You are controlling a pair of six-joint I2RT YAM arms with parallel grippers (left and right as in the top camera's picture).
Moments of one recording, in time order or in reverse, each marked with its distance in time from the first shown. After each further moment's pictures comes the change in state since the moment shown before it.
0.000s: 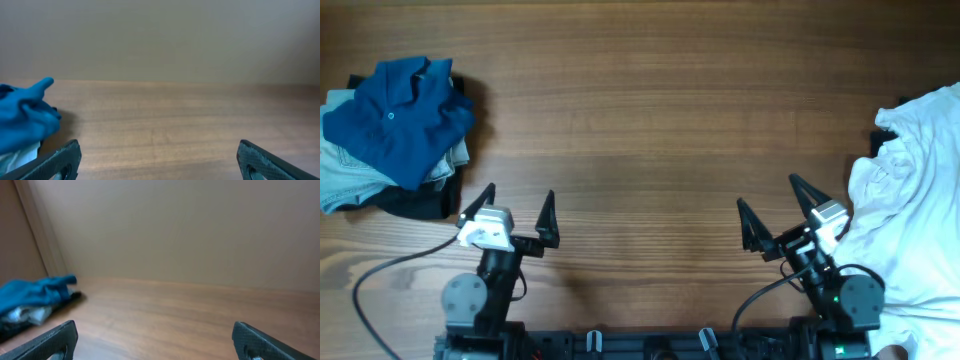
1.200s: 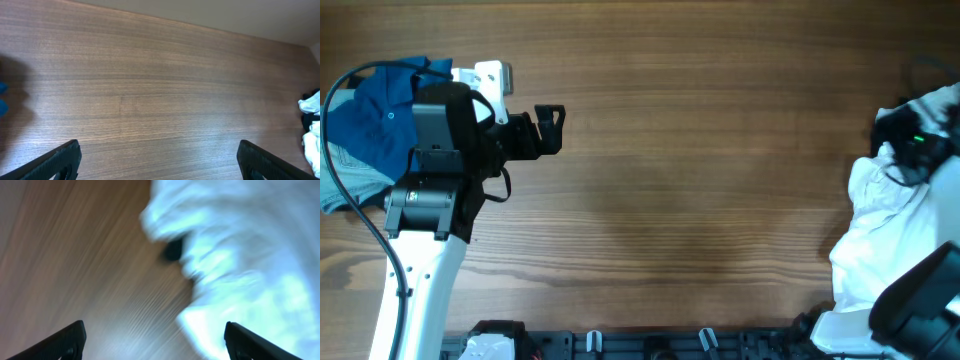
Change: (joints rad) left arm 0.000 1.094 1.011 -0.542 0.154 -0.101; right arm -0.664 1.547 1.050 -0.626 0.196 0.323
